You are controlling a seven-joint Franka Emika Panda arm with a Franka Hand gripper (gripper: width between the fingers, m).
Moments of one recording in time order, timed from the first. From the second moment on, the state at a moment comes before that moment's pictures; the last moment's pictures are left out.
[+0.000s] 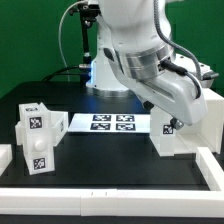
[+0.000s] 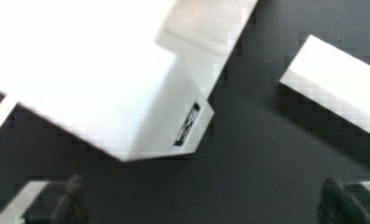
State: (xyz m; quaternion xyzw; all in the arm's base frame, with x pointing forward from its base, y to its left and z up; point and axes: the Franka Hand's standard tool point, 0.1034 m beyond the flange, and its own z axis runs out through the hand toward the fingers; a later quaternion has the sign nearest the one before) arm 0.519 0.070 0.084 -0.85 0.48 0.23 0.05
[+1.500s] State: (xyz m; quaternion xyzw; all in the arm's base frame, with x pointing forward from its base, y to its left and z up) arm 0.489 0.063 0.065 -0.64 0.50 0.53 0.22
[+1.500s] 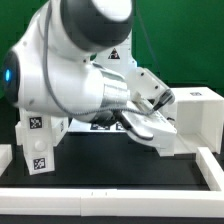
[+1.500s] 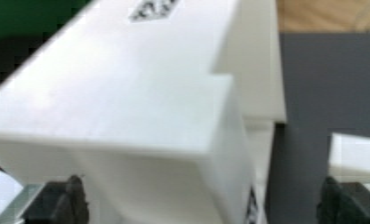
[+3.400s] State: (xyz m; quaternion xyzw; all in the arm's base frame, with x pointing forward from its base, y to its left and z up) arm 0.488 0.091 0.068 -0.63 0.51 0.55 0.20
